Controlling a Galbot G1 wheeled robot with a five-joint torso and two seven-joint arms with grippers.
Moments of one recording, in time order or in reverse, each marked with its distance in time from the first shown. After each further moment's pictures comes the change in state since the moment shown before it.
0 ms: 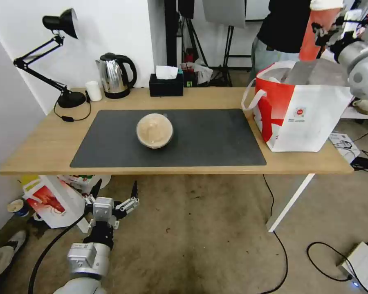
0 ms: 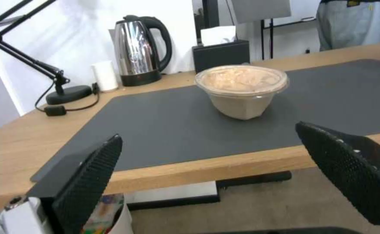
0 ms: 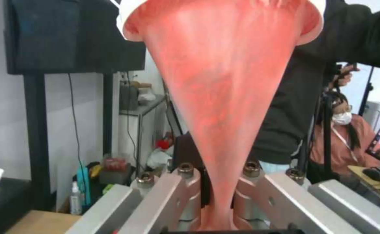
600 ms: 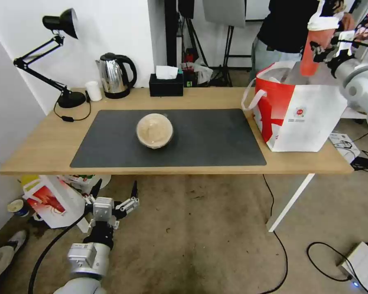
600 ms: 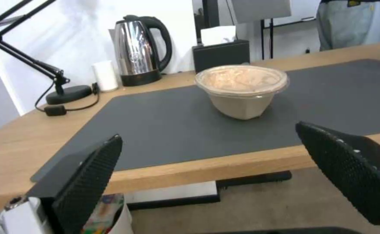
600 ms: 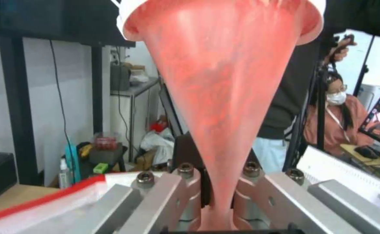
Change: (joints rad) left arm 0.000 0.000 0.000 0.000 0.000 0.000 0.000; right arm -0.057 0.030 0.019 -0.088 -0.041 0.018 -0.038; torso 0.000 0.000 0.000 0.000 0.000
